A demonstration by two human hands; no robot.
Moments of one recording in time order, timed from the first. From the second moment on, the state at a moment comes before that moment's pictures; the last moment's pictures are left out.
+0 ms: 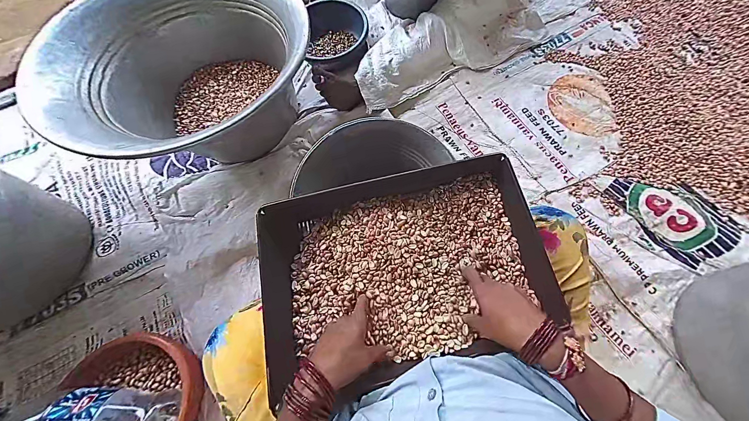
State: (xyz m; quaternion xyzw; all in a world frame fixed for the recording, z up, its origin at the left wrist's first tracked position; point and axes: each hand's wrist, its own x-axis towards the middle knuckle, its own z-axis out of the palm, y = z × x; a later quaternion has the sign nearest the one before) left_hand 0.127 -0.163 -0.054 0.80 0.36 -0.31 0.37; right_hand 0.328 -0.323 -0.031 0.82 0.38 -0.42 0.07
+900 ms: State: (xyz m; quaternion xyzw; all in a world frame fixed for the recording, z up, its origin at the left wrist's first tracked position) left_hand 0.120 -0.137 -0.040 0.88 0.34 0.22 0.24; right_hand 0.399 -0.330 -0.044 0.83 0.53 -0.20 0.06
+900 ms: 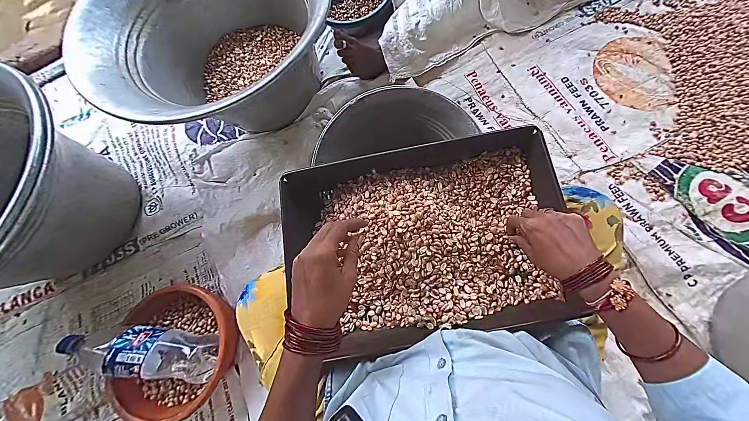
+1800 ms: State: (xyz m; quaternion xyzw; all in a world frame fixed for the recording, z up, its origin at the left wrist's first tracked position) left_hand 0.160 -0.190 -0.049 0.80 0.37 -0.30 0.36; right_hand 0.338 -0.331 -0.042 0.80 0.45 -0.39 0.07
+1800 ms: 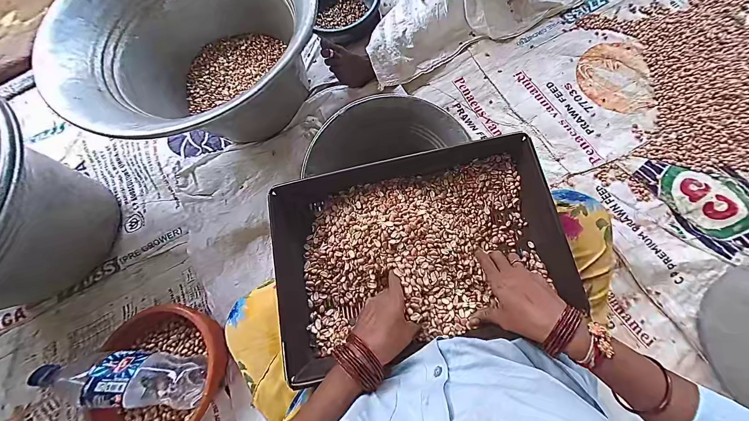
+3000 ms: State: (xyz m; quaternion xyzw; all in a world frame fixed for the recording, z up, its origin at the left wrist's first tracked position) left_hand 0.088 -0.140 0.033 0.86 0.31 0.30 0.26; right_hand 0.374 -0.331 0.016 0.74 0.62 -0.04 -0.25
